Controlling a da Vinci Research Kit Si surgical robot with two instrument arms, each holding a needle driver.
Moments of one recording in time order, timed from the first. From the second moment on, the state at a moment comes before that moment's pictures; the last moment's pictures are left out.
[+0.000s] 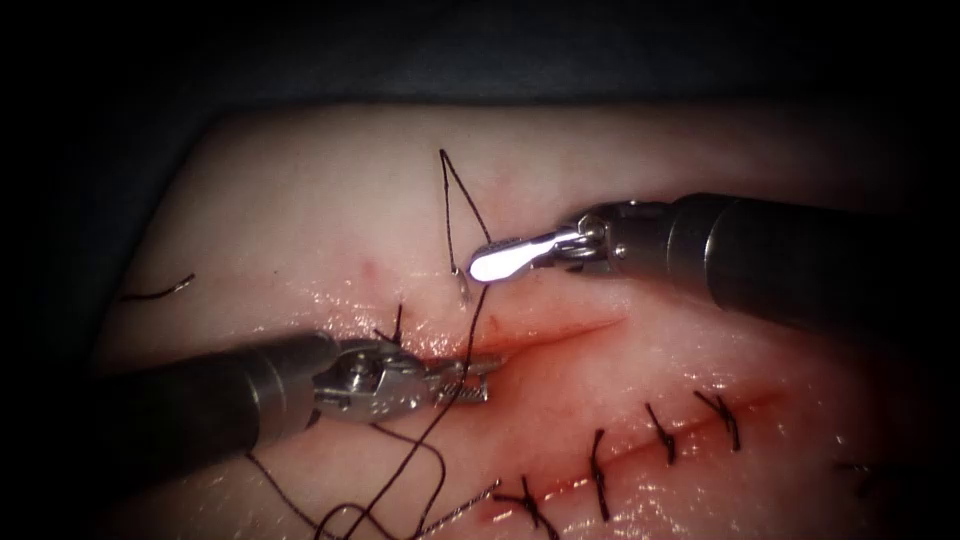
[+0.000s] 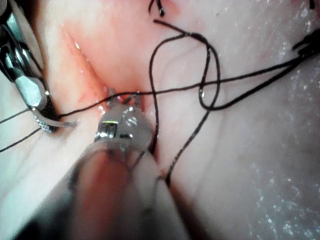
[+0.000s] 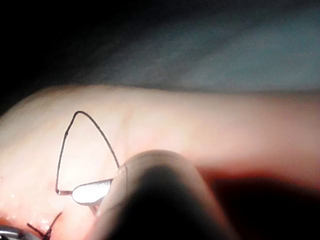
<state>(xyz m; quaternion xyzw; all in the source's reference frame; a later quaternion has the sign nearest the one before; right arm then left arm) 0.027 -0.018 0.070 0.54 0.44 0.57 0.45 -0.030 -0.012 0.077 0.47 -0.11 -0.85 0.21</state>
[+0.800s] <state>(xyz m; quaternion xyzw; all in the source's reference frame) 0.026 -0.018 0.070 0.52 0.45 0.58 0.44 -0.026 -0.010 0.068 0.57 0.20 -0.79 -0.06</state>
